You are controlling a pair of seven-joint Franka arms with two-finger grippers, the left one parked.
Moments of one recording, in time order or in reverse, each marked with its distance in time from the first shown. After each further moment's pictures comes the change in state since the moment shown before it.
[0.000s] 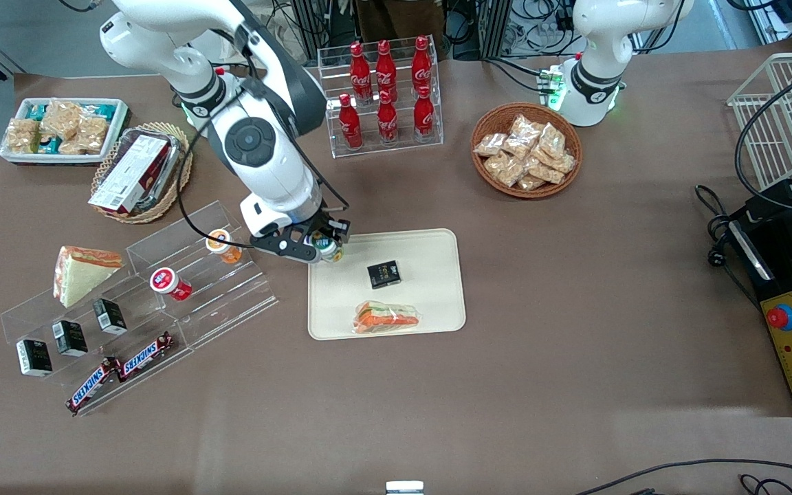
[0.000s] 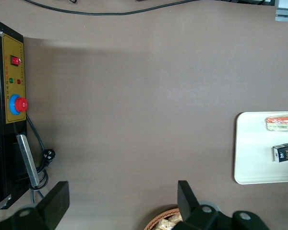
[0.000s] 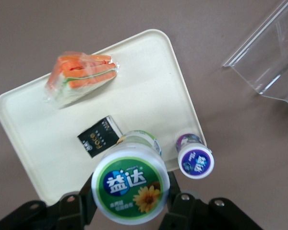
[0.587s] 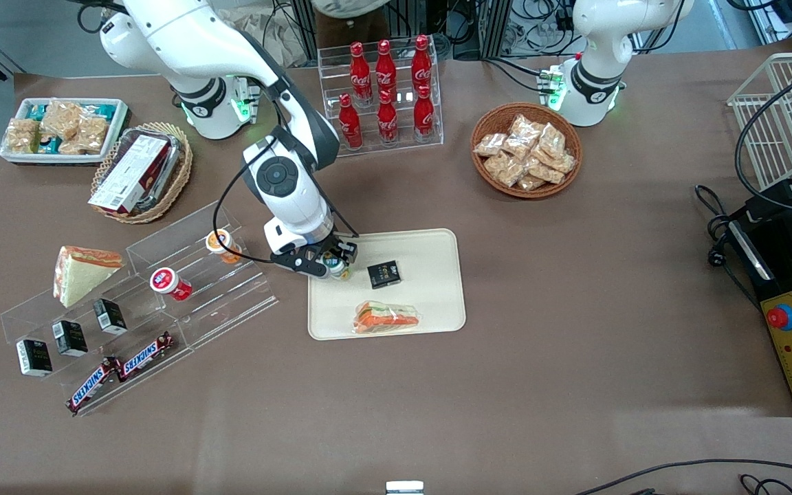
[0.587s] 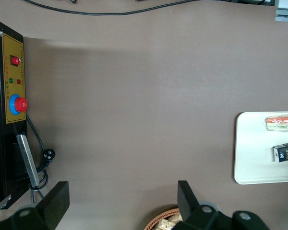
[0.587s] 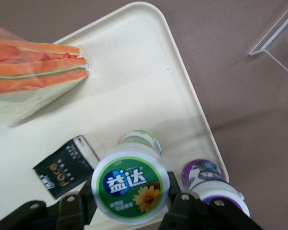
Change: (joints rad) arm 0.016 0.140 -0.002 -0.132 0.000 0.303 0.019
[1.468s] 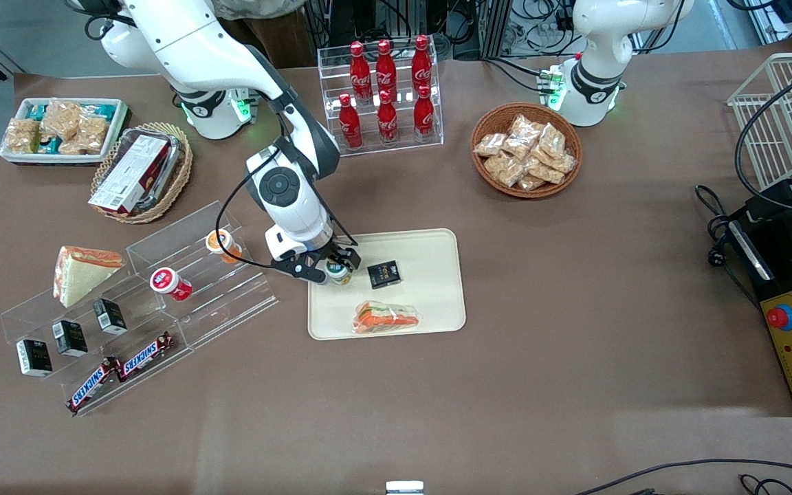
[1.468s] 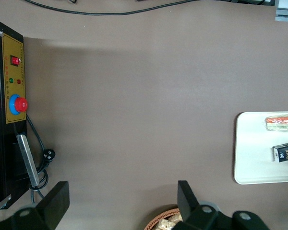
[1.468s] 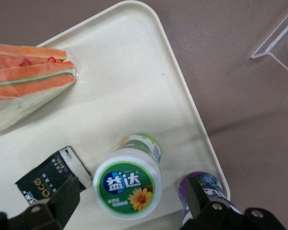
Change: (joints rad) arm 0.000 0.030 -0.010 0.003 0.000 0.029 -0.007
